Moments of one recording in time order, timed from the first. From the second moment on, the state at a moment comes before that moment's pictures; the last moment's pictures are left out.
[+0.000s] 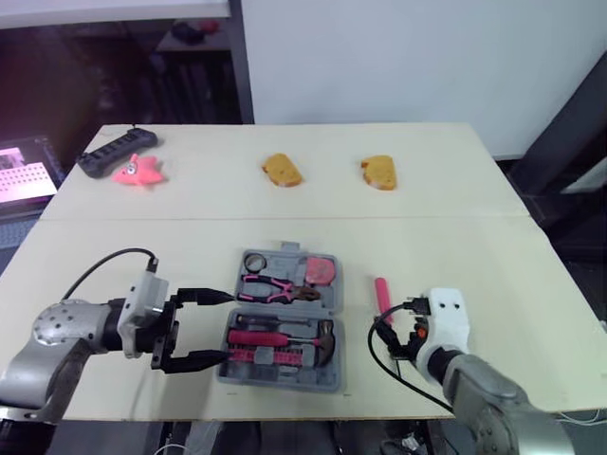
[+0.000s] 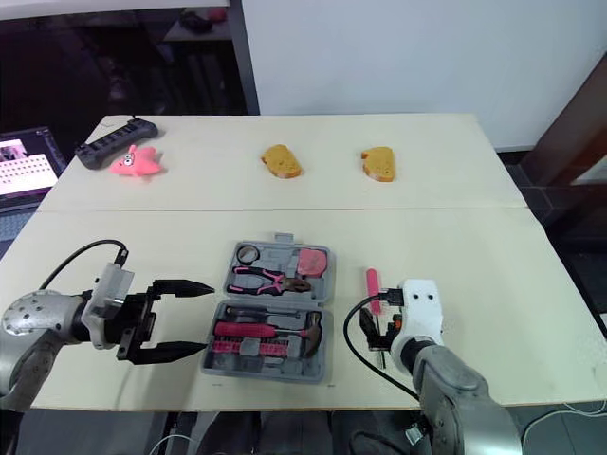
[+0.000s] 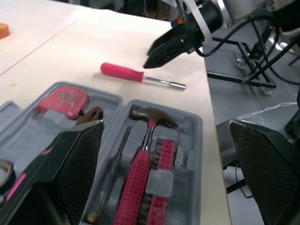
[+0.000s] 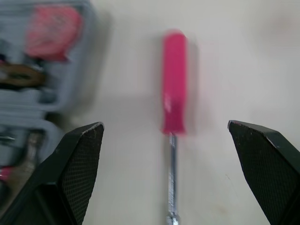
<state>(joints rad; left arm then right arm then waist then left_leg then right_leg) 0.03 0.80 0.15 -0.25 -0.62 0.19 -1.39 0.20 -0.02 -0.09 -0.93 0.05 1.25 0.25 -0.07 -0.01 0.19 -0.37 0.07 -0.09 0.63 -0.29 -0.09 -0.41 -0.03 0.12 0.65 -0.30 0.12</state>
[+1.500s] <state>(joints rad) -0.03 0.84 0.21 -0.13 -0.62 0.21 -1.42 -0.21 -0.58 0.16 -0.93 0.26 0.96 0.59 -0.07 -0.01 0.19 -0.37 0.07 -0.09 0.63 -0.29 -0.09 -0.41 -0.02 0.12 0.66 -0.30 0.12</state>
